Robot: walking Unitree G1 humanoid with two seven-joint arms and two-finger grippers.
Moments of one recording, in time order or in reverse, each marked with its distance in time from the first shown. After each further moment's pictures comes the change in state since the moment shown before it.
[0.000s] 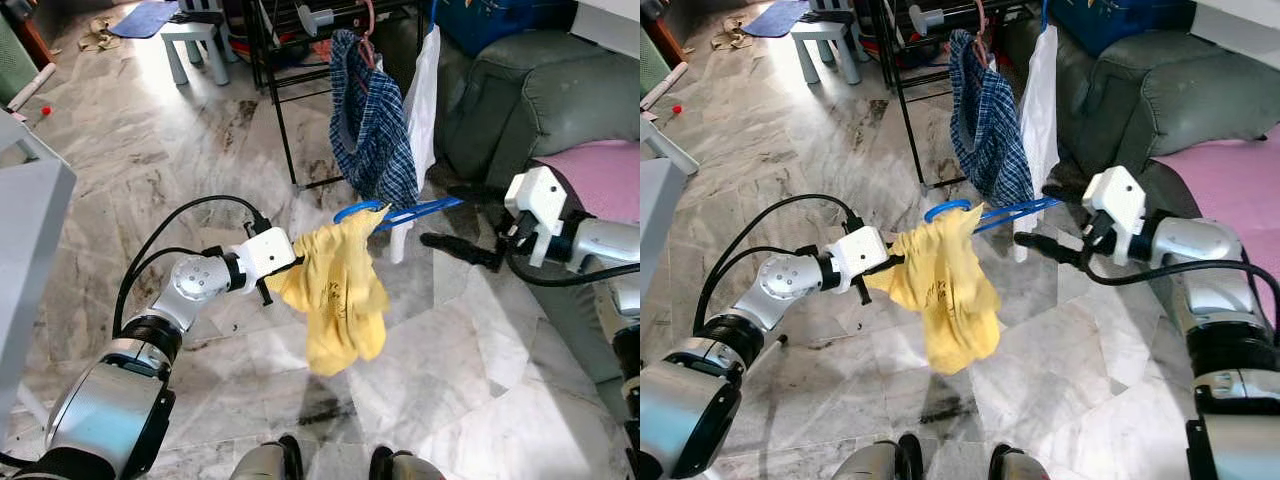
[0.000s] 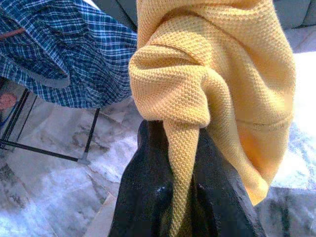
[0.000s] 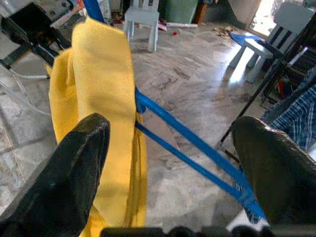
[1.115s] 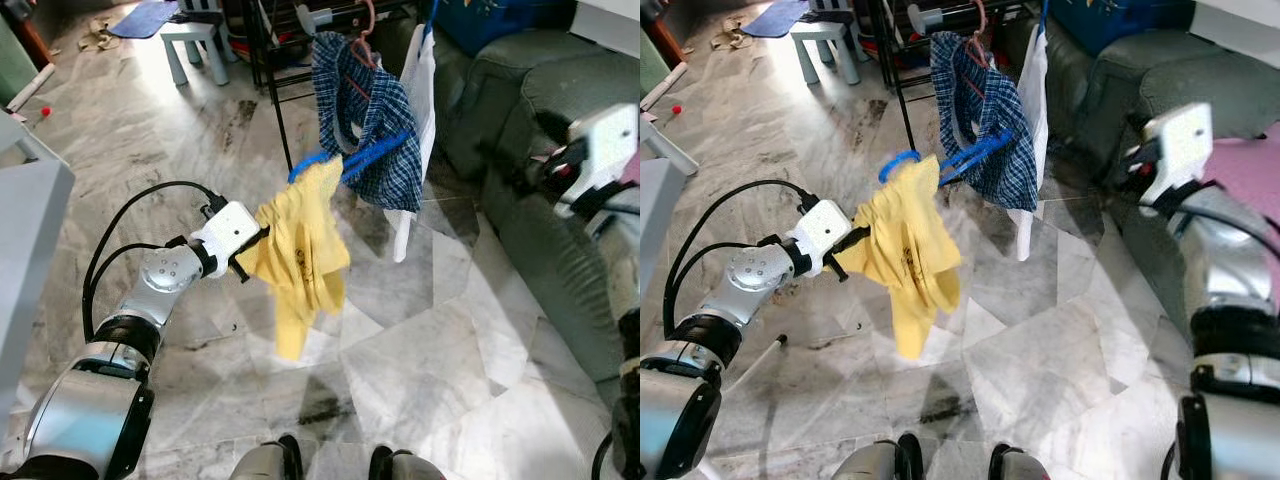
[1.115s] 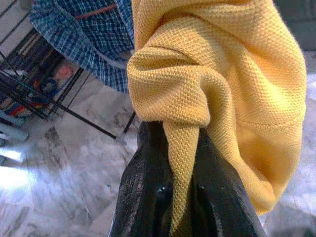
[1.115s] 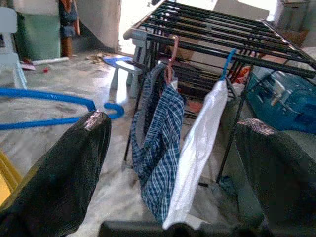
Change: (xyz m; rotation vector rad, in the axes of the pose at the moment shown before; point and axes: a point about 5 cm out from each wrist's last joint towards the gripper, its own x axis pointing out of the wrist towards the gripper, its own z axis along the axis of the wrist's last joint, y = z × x) left arm -0.026 0.031 -0.011 -0.109 0.014 0.260; right arm -0.022 -0.046 0.018 0.099 -0.118 -0.619
